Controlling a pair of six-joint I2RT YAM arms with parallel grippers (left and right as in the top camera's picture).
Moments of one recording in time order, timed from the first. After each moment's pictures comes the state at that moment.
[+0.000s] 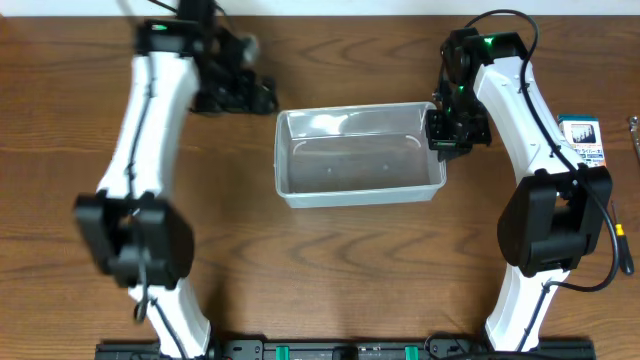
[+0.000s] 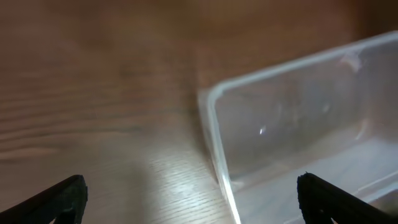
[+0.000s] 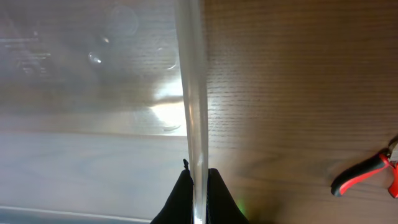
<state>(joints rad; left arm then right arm) -0.07 1.98 1.96 -1.29 0.35 0.08 0.16 2.08 1.86 -1.52 -0.09 0.19</state>
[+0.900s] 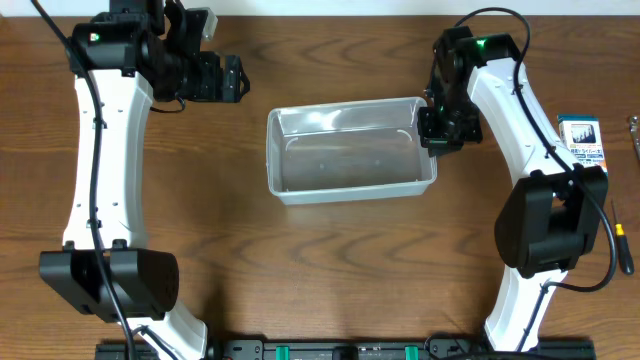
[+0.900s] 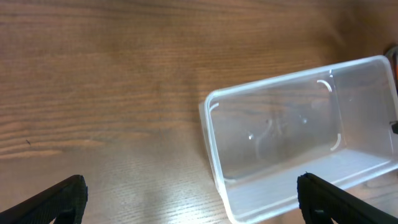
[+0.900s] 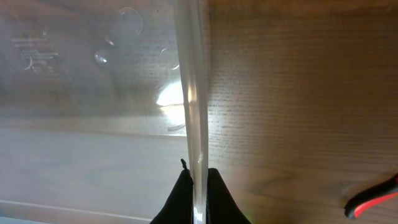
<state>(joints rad) 0.01 1.83 1.98 -1.30 0.35 0.07 0.18 2.07 1.85 -1.45 -0.11 0.20</state>
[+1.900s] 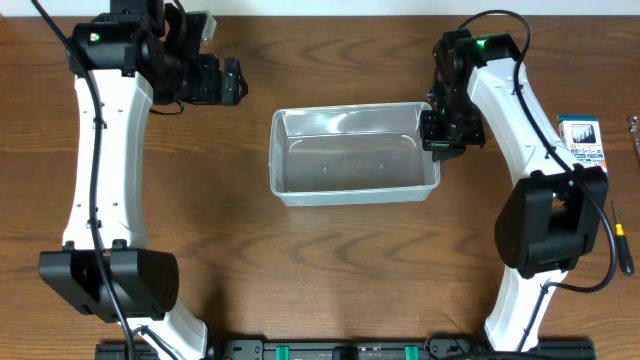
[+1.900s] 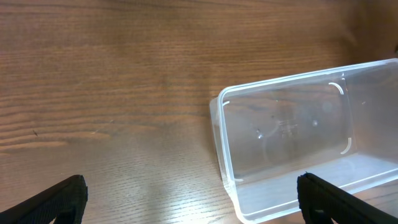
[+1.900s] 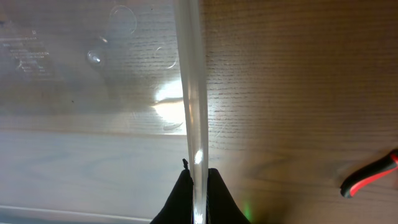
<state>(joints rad) 0.01 1.83 1.98 -1.32 0.33 0.06 0.19 2.07 1.85 -1.50 -0.09 0.23</state>
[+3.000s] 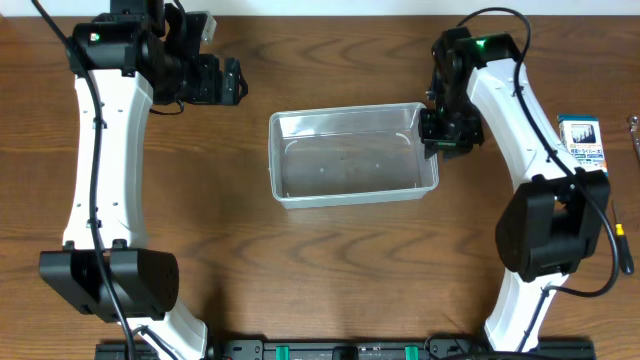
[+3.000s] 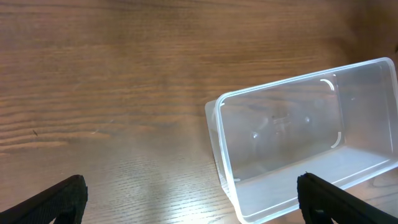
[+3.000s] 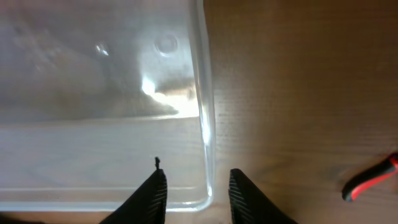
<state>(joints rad) 0.01 1.83 1.98 -1.32 0.32 0.06 0.19 2.04 1.85 -1.47 -0.09 0.24</state>
